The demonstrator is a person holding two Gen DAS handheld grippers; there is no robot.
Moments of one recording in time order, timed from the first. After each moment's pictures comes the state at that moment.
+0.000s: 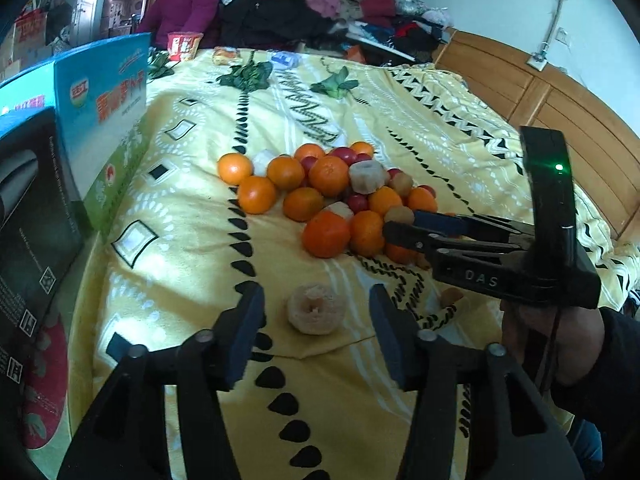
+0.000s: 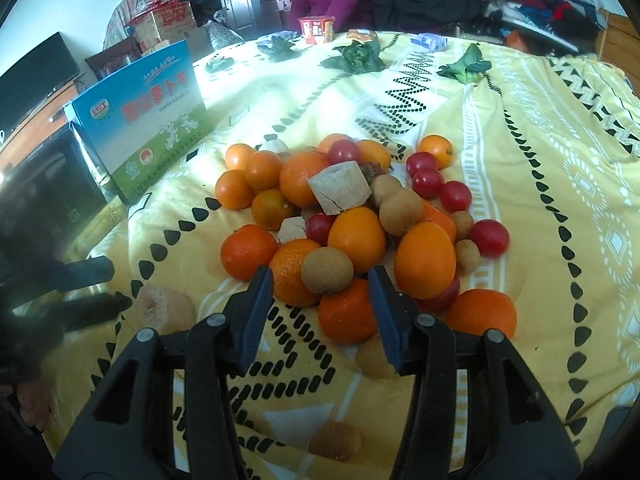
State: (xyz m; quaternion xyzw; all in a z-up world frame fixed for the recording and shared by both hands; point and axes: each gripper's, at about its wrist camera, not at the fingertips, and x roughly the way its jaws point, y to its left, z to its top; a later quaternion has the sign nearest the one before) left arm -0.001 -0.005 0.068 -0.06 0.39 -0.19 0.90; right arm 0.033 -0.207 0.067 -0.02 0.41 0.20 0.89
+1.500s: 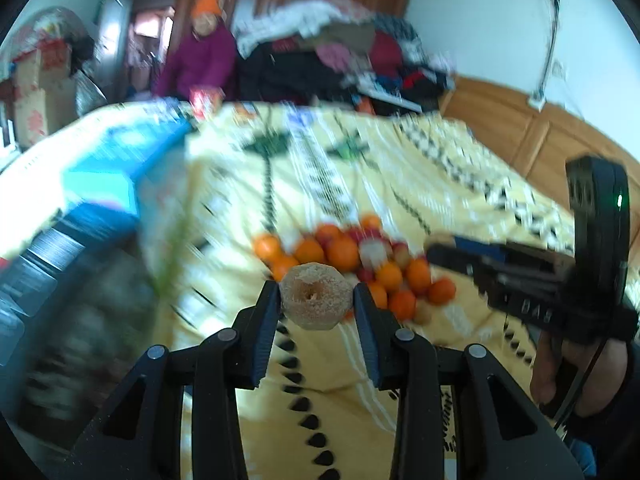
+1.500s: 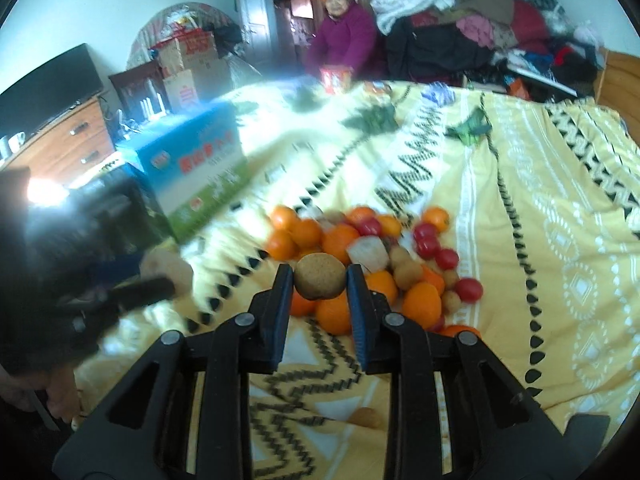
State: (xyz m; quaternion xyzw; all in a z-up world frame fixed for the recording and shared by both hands) left arm -0.026 0.035 0.147 -0.07 0.30 -0.15 0.94; right arm -0.008 -0.184 0.154 -0.03 0.33 0.23 0.92
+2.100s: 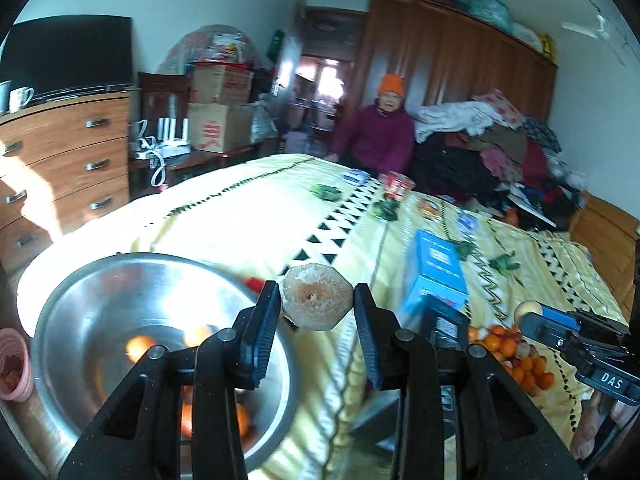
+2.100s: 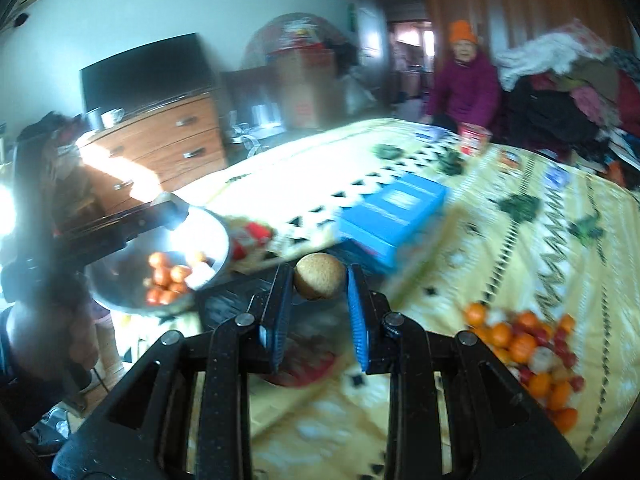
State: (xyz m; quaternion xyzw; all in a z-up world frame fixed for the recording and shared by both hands) left arm -0.146 0.297 0.226 -0.15 0.22 0.13 0.96; right arm -0.066 0.025 0.234 -0.07 0.28 0.41 0.87
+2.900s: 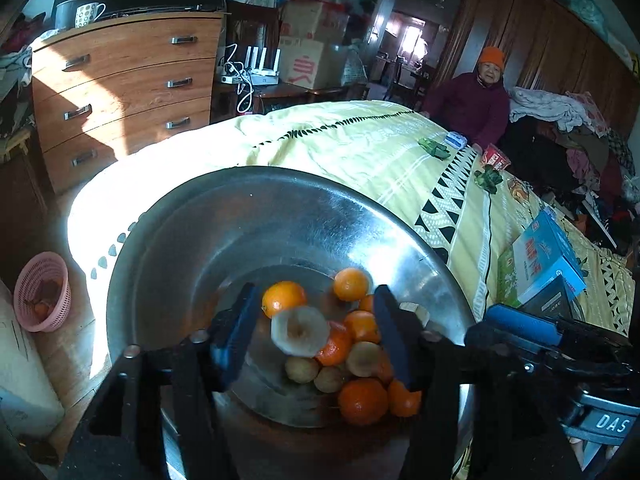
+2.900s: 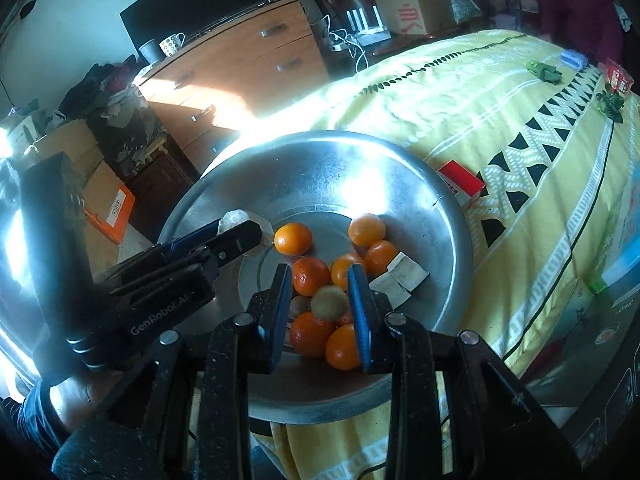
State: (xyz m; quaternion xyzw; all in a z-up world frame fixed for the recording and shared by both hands) left arm -0.171 0.412 0.147 -0.22 0.31 0.24 0.90; right arm -0.082 0.232 0.173 -0.08 0.42 0.50 0.75
